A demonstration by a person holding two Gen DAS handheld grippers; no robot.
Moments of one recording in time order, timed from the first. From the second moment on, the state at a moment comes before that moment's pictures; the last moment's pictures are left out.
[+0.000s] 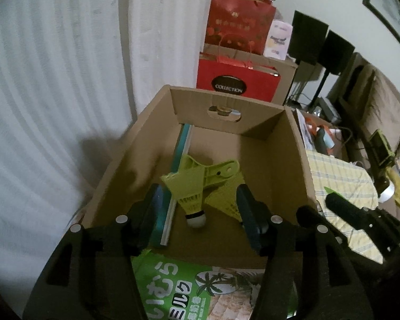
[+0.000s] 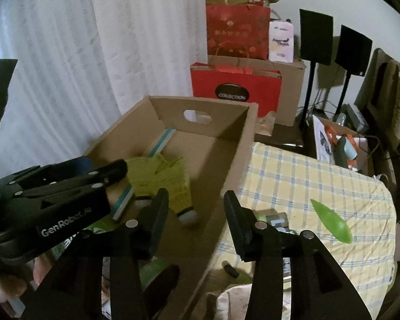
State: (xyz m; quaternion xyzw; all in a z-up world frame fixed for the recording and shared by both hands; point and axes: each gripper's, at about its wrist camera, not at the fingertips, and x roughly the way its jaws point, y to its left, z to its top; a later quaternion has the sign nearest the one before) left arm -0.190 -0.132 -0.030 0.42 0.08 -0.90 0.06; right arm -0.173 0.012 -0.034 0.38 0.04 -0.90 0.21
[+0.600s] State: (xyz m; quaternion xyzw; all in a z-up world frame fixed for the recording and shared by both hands) left arm -0.177 -0.126 -0.017 0.39 0.07 -0.92 0.05; right arm -0.171 0.070 -0.010 0.35 0.03 -0.92 0.16
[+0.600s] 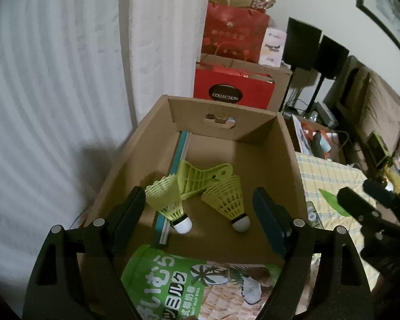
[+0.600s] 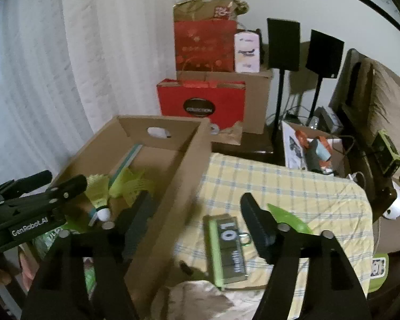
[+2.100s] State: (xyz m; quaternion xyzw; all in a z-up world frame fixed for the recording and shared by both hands) left arm -0.151 0.013 -0.021 0.41 0.04 -0.91 -0.09; right arm -0.124 0.245 -0.020 0.36 -0.01 -0.93 0.07
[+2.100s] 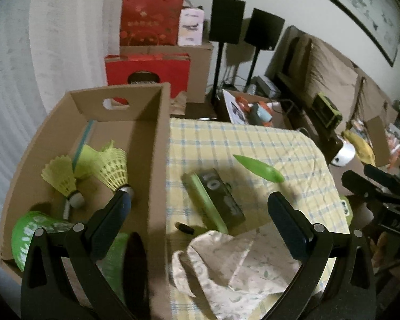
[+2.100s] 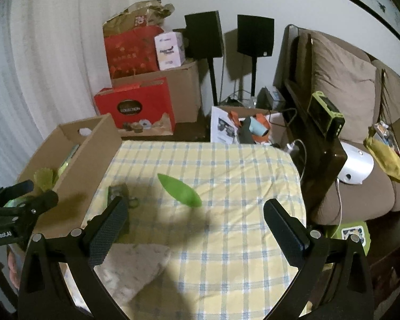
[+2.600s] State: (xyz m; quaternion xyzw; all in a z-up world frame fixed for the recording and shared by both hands) left arm -0.111 0.016 -0.038 0.42 0.05 -0.90 -0.10; right arm -0.093 0.225 -0.066 0.40 -0.01 -0.90 0.15
